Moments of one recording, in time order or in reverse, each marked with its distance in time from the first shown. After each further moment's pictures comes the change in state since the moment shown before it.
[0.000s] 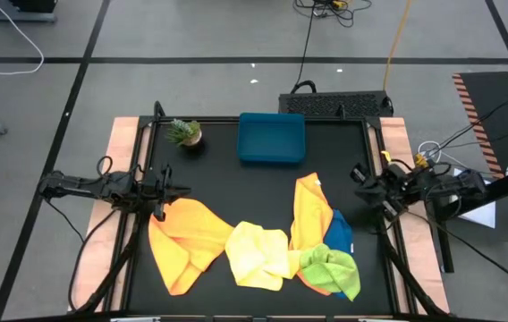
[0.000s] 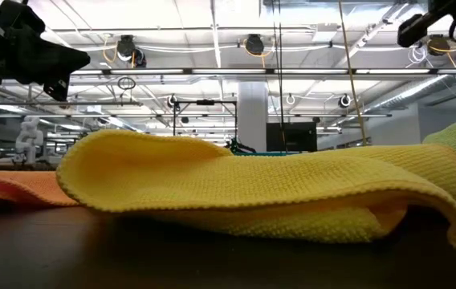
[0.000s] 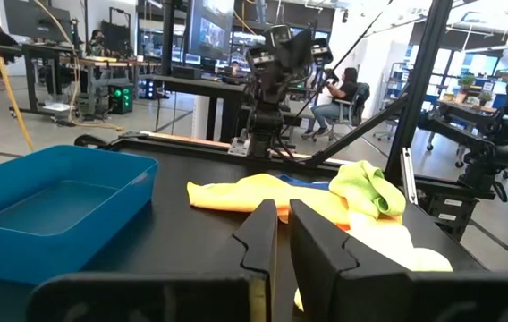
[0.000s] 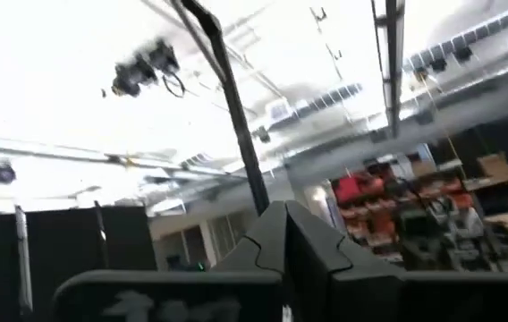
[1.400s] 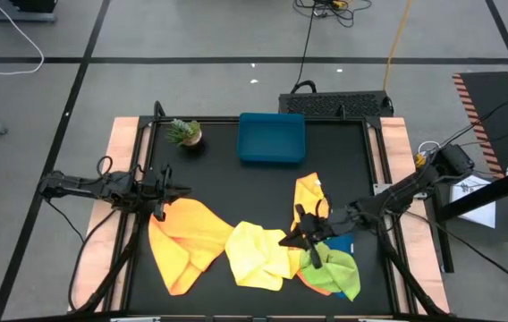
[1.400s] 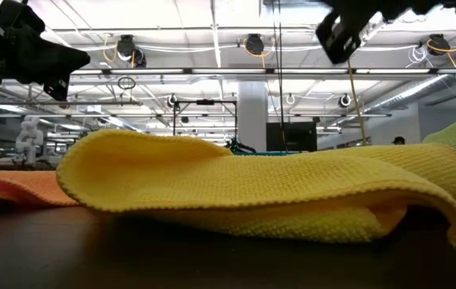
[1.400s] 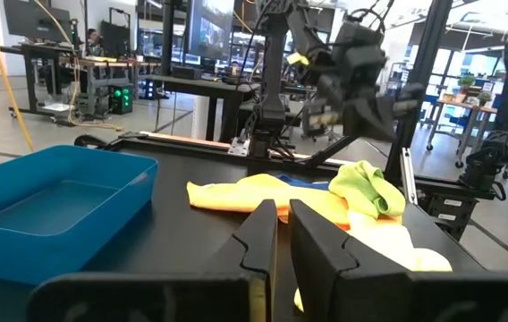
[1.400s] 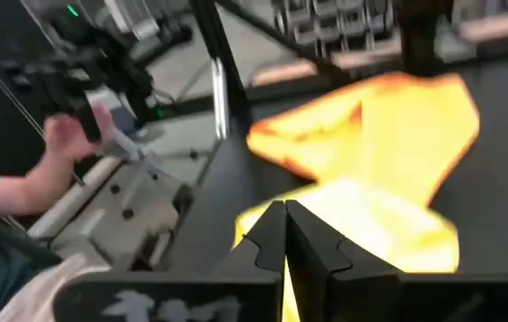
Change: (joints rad) left arm 0.000 0.000 0.000 0.000 0.000 0.000; right arm 0.279 1.293 0.607 -0.154 0.261 -0.010
